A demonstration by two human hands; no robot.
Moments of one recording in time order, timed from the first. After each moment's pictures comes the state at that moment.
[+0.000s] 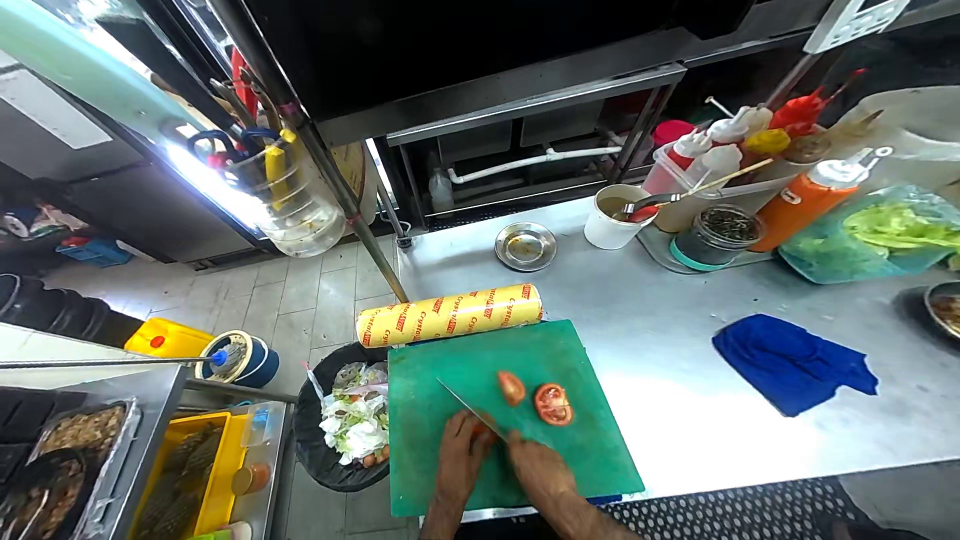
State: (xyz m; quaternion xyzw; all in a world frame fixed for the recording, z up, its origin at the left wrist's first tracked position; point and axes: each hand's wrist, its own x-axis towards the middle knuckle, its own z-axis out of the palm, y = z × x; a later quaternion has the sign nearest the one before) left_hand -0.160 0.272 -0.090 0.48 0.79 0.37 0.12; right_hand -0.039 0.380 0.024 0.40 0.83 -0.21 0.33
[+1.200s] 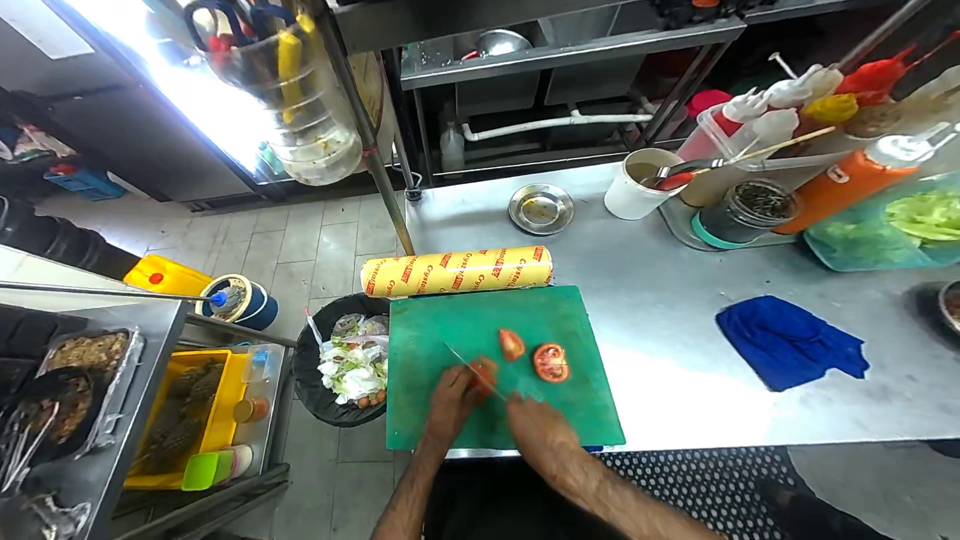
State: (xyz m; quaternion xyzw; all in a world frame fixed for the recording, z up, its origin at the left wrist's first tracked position) left_hand -0.167 0.257 -0.088 0.50 0.77 0.37 0.15; right_hand -0.051 0.370 0.083 0.36 0.81 -0.19 0.42
